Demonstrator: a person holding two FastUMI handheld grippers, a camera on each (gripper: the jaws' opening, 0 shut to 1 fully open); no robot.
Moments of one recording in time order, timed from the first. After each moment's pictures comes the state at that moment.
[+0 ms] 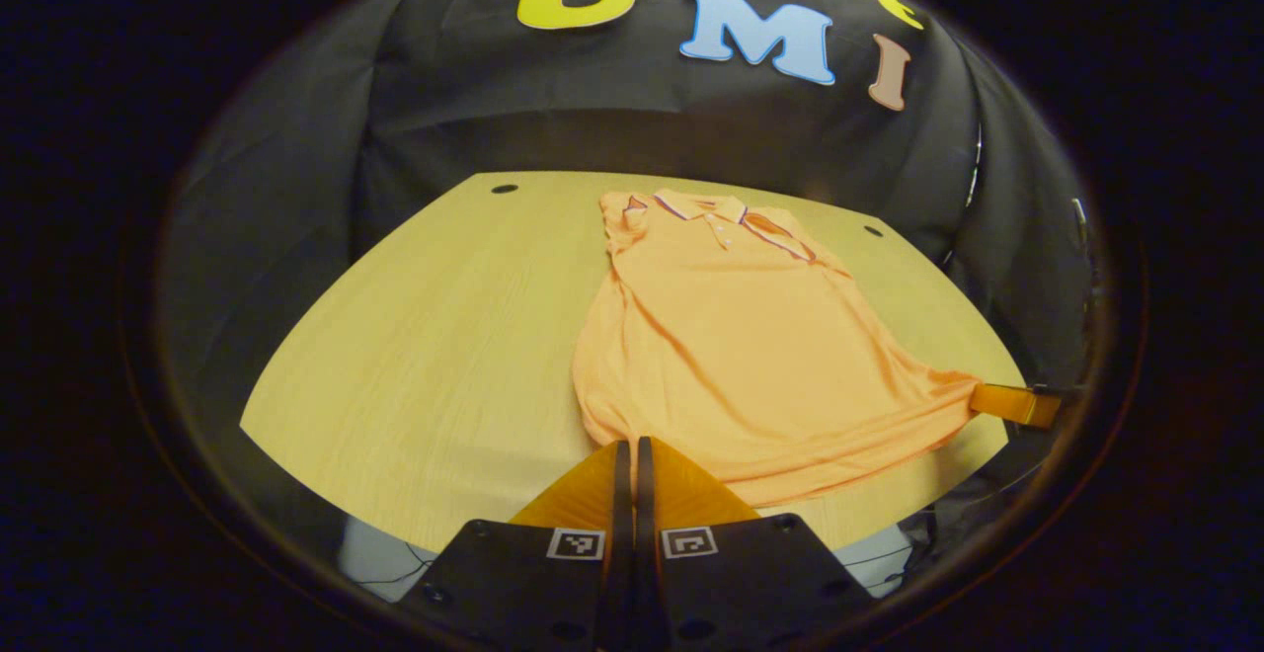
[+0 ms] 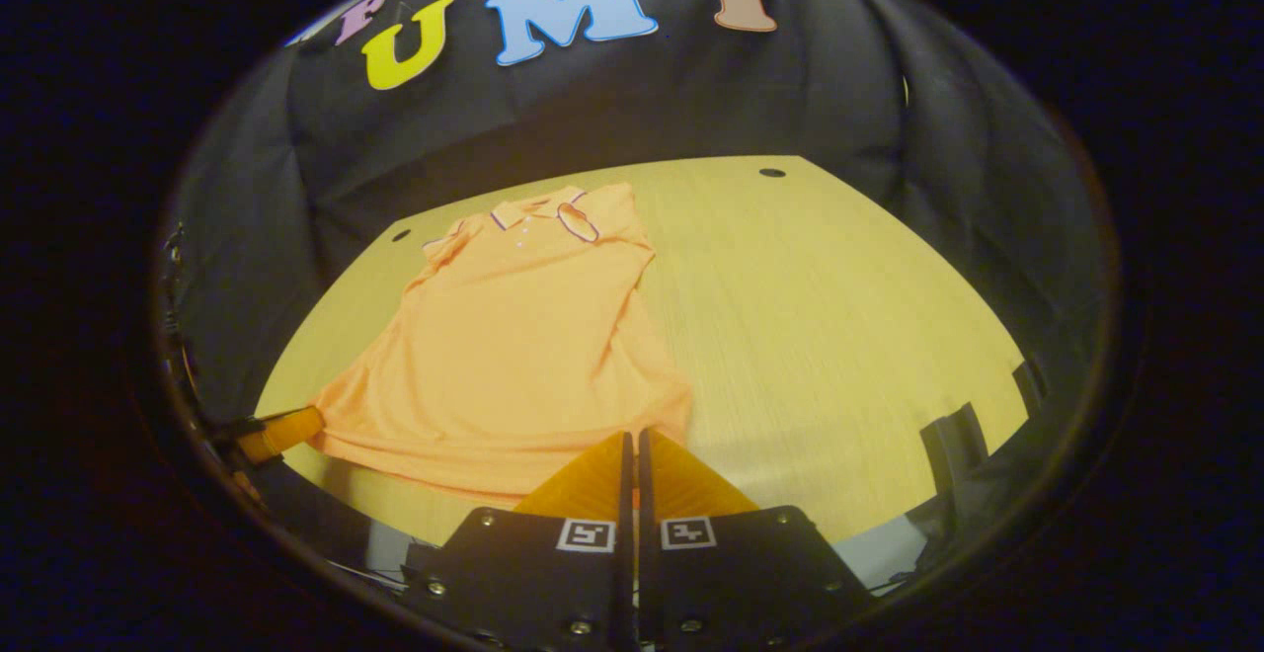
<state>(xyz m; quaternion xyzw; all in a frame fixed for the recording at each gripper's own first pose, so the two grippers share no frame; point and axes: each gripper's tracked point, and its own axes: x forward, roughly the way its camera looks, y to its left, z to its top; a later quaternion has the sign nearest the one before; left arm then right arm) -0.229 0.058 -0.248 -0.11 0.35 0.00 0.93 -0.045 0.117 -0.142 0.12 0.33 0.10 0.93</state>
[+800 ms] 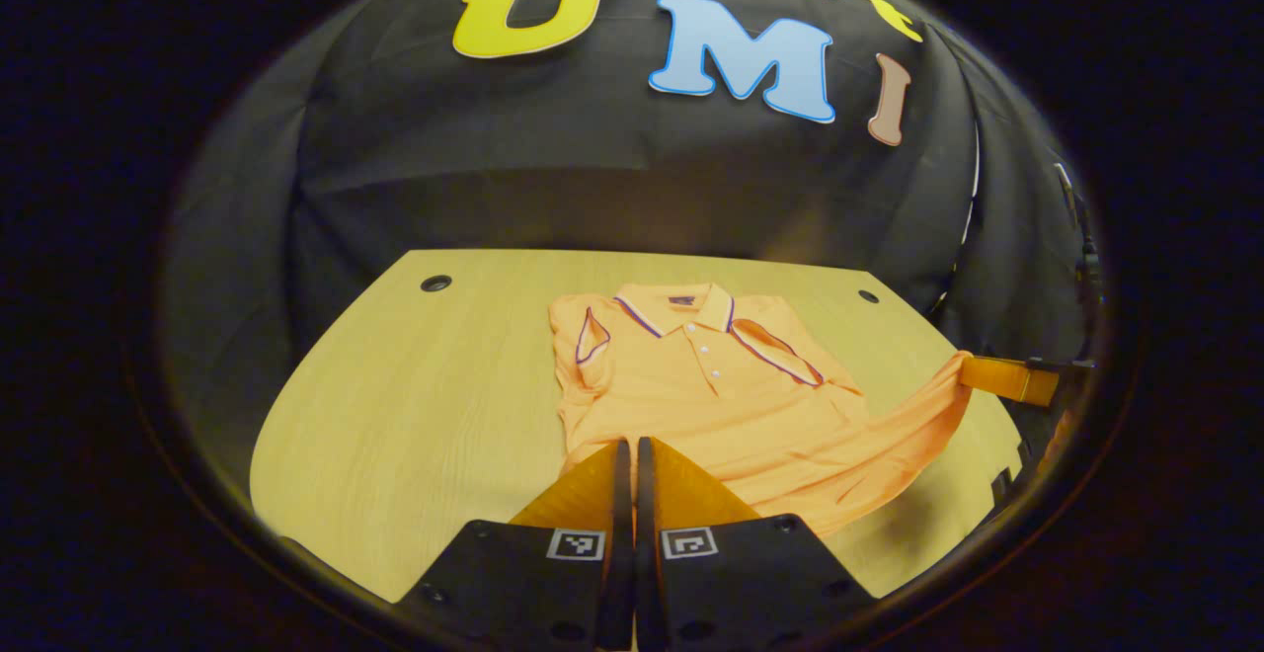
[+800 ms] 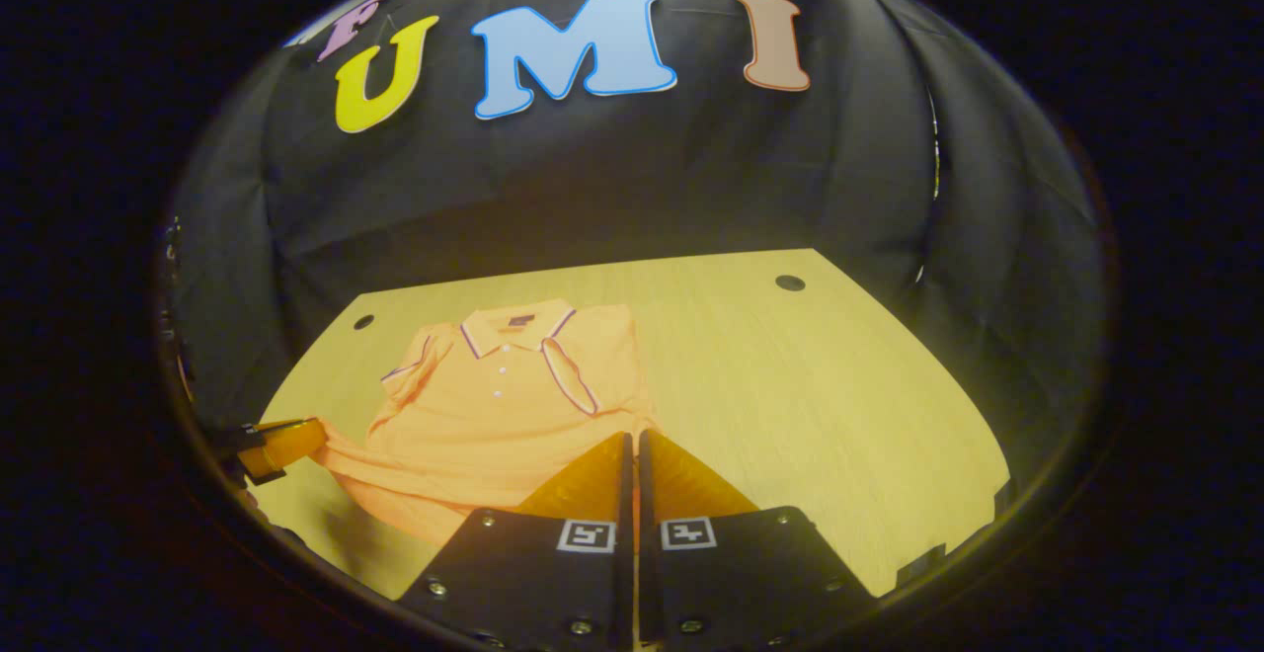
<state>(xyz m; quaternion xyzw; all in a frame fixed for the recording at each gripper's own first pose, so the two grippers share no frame) -0.010 0.055 -0.203 -0.10 0.29 -0.06 0.95 0.139 0.129 -0.056 0.09 0.26 0.06 0.96</state>
